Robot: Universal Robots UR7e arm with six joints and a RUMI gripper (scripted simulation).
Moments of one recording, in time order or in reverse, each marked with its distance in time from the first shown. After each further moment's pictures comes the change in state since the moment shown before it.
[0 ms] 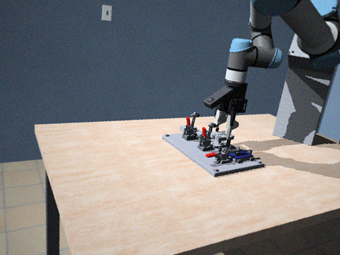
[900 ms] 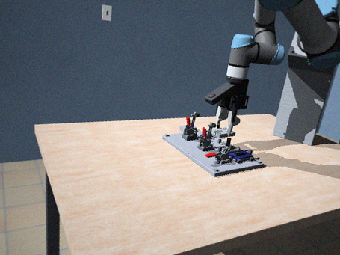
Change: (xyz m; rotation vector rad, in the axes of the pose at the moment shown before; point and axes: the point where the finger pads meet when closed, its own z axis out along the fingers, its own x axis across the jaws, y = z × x) arm 0.000 0.003 -0.015 0.001 0.001 0.000
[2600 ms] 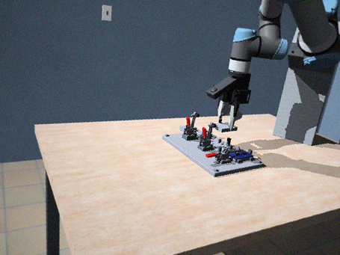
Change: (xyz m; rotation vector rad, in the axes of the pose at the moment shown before) arm 0.000 0.005 -0.022 -0.001 -0.001 0.000
